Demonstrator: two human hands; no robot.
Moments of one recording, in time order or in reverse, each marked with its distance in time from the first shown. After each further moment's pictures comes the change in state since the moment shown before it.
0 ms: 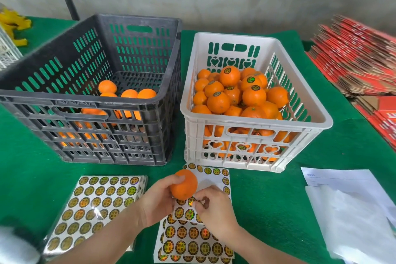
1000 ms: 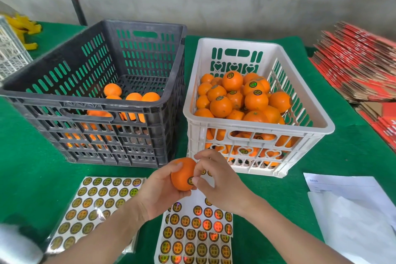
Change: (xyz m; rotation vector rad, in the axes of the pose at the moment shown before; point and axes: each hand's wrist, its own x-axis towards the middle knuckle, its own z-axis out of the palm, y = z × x) left_hand -0.020 0.026 0.017 -0.109 -0.090 0.189; right_hand 0.025 -0.058 -0.078 0.011 -0.208 -0.303
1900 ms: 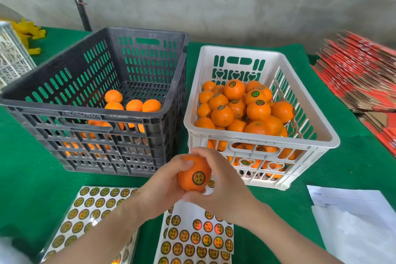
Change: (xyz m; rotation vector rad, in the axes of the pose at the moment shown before) left_hand -0.012 0.033 0.034 0.153 -0.084 0.119; right_hand 0.008 -0.022 -0.016 0.046 0.103 -0.060
